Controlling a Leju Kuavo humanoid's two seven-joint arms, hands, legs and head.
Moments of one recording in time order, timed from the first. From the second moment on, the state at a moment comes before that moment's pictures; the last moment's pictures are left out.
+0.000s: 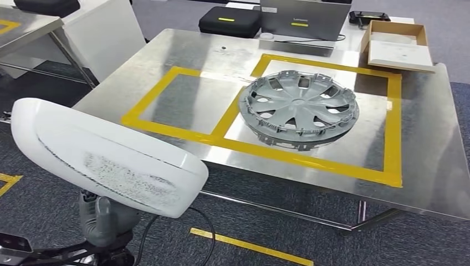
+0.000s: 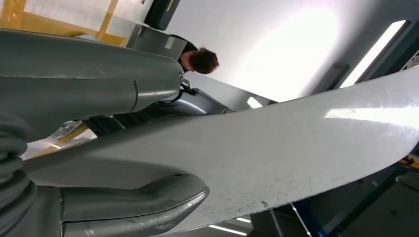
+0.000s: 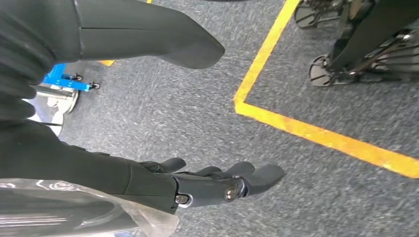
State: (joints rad) left arm 0.22 -0.26 -0.22 -1.79 0.19 -0.58 -0.70; right arm -0.06 0.07 -1.12 -0.21 1.13 0.06 0.12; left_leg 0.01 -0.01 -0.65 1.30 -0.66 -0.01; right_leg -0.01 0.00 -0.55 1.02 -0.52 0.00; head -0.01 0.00
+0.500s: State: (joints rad) left arm 0.22 -0.27 -0.22 -1.80 0.19 -0.58 -0.70; right arm -0.06 0.07 -1.12 -0.21 1.14 0.06 0.11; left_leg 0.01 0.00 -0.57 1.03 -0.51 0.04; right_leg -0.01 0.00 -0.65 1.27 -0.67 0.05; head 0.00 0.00
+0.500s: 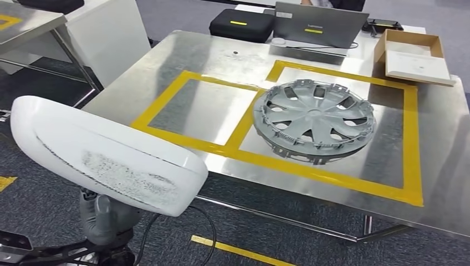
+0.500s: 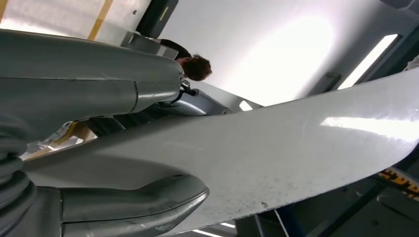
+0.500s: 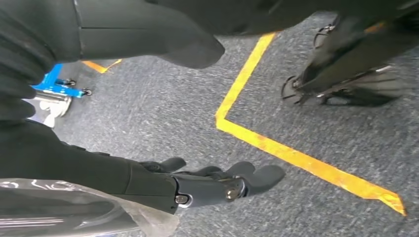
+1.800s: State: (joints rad) left arm -0.04 -0.04 -0.53 -1.67 -0.32 0.19 -0.70; right arm -0.08 0.07 -1.20 -0.21 1.09 0.01 0.07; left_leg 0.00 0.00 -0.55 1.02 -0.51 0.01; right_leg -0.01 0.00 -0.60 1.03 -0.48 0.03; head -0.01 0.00
